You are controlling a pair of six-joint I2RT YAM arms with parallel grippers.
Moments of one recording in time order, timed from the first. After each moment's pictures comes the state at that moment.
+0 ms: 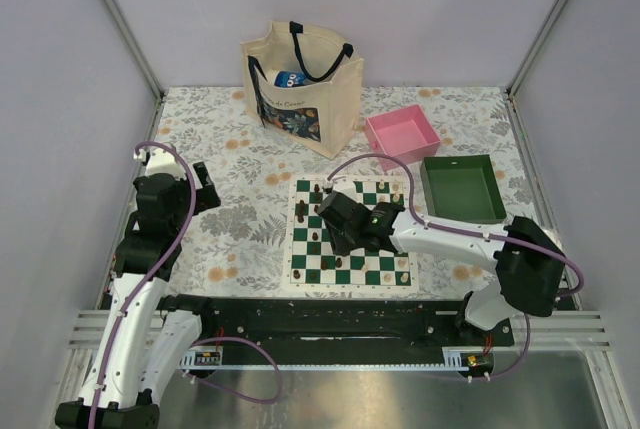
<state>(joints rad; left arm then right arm) -0.10 0.66 0.79 -0.58 -0.23 -0.24 1.08 1.53 1.07 -0.52 0.28 0.63</state>
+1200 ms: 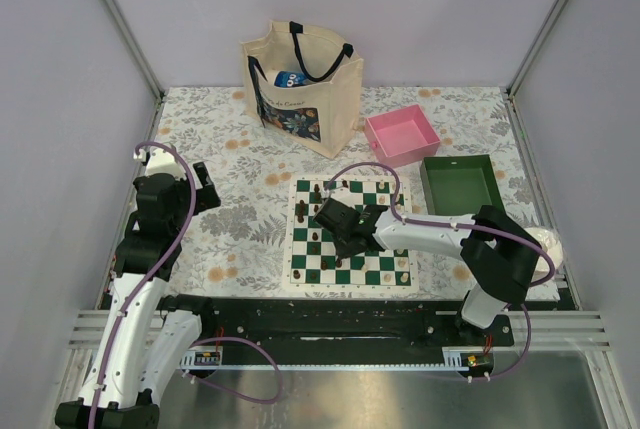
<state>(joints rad) -0.10 0.66 0.79 -0.58 -0.23 -0.24 1.04 1.67 1.02 -0.51 0.28 0.62</state>
